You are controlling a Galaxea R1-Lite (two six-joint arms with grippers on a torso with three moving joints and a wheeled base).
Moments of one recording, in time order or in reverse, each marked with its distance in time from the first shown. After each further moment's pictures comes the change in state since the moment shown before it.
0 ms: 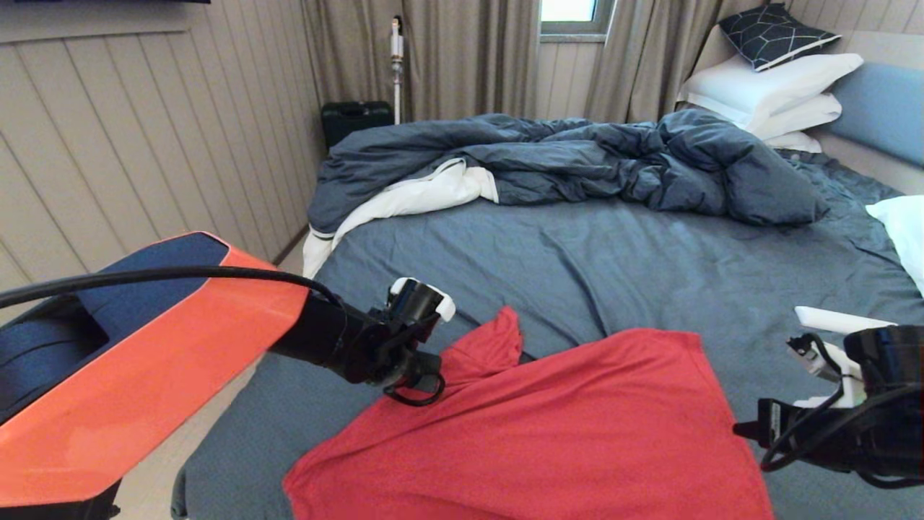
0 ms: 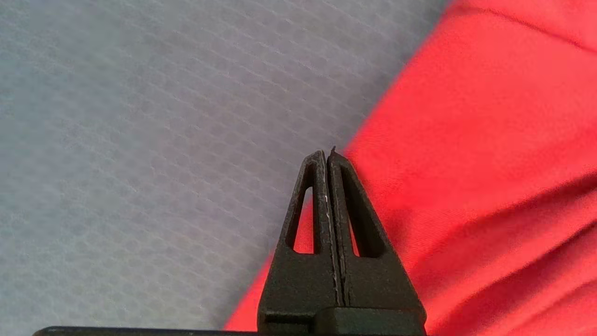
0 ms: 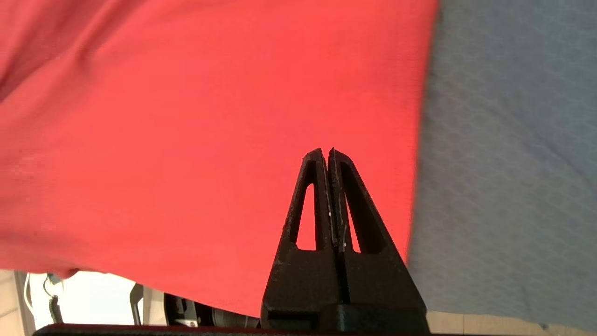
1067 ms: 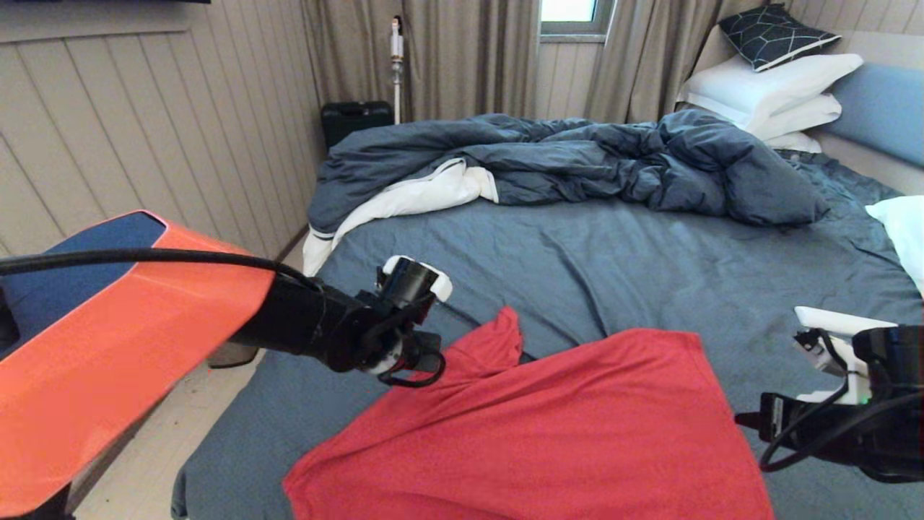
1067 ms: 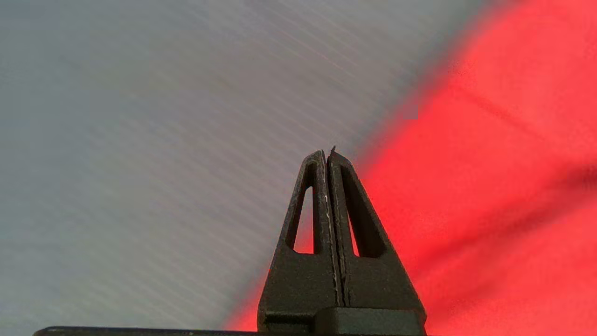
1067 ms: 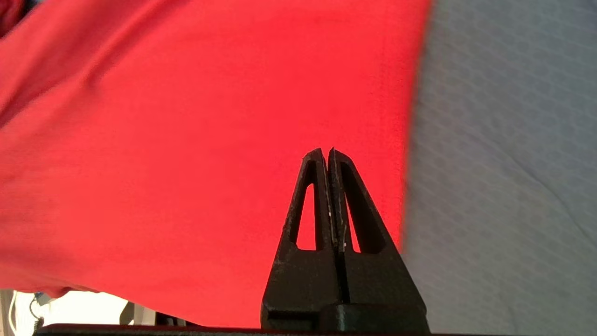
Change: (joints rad) left arm 0.011 -0.081 0.006 -0.017 0.022 -0.057; right arm -0.004 -0.001 0.034 -0.108 -0.003 -0.002
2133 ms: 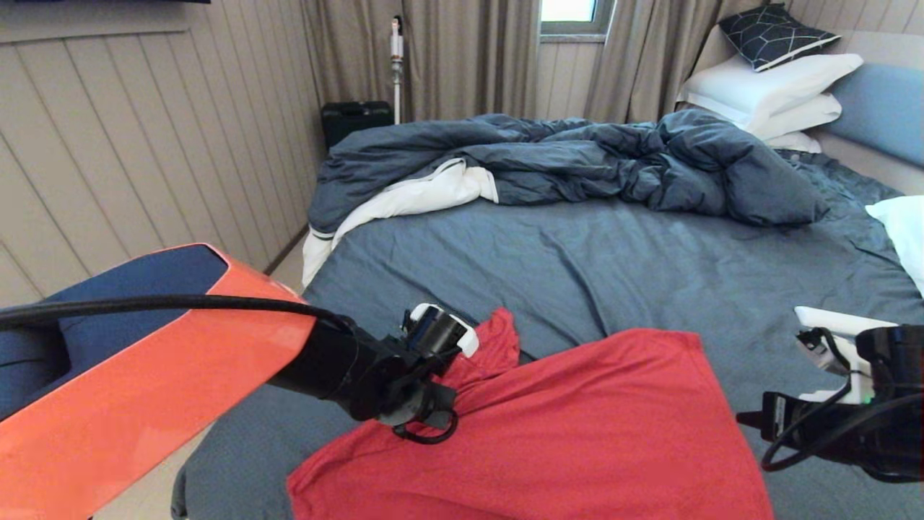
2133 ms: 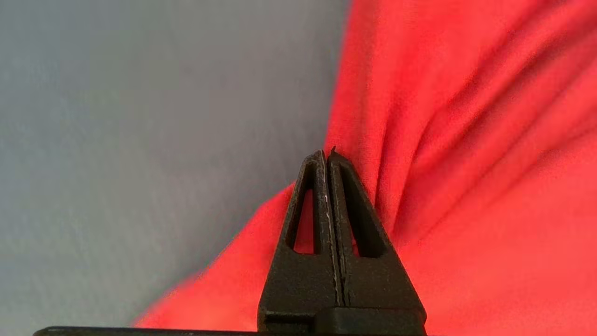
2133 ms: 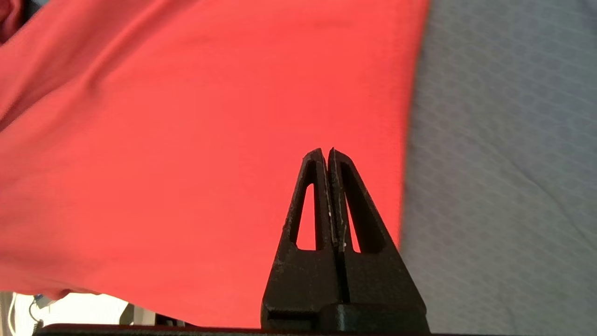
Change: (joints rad) left arm -0.124 0.019 0.119 0.027 0.000 0.028; right arm -0.003 -0.005 0.000 -0.004 0.000 0.000
